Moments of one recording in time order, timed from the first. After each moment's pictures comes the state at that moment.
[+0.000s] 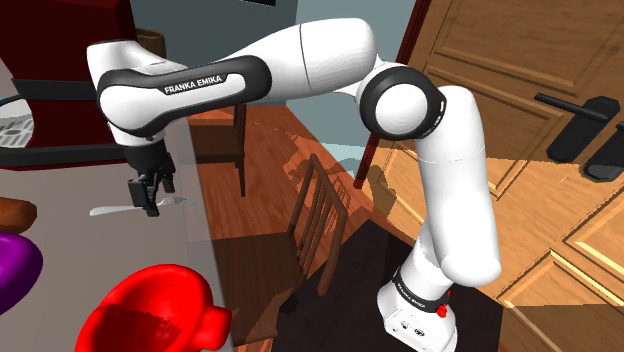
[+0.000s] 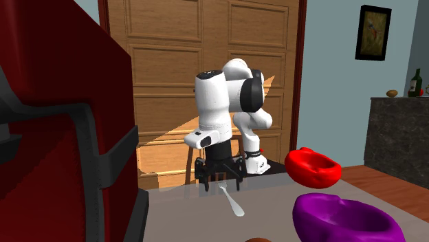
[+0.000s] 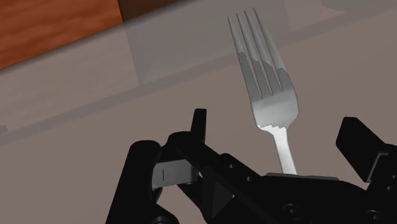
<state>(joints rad) 0.37 0.56 0.24 -1.41 -0.05 1.82 -0.18</state>
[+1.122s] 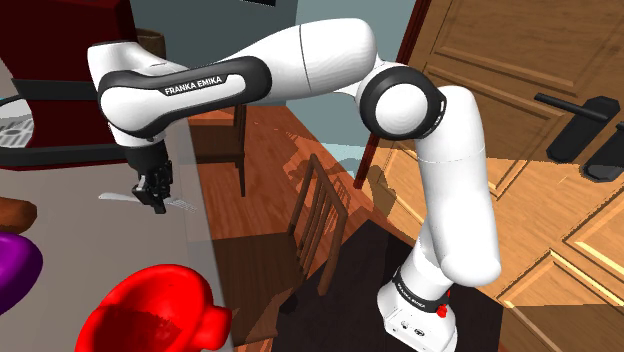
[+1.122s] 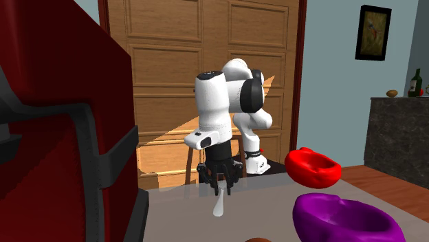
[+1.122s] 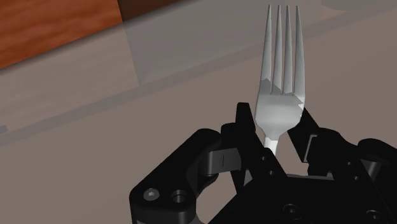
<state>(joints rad) 0.37 0.56 0.24 -1.42 -0.05 1.83 -0.19</state>
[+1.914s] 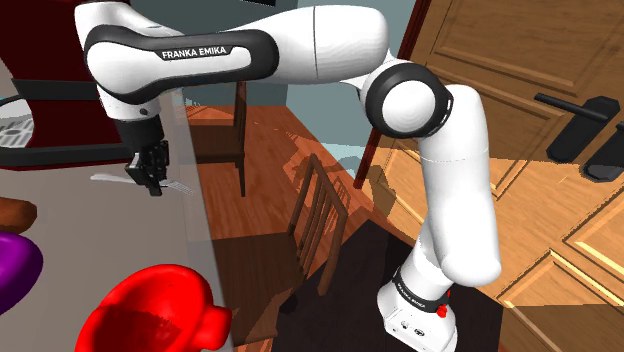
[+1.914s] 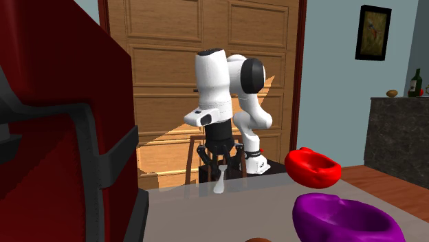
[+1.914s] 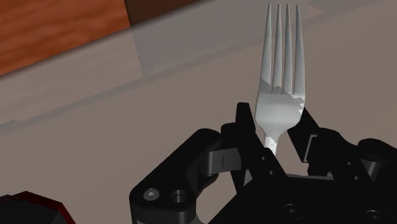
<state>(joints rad) 0.37 0.53 0.24 -1.32 -0.05 1.70 -0.18</state>
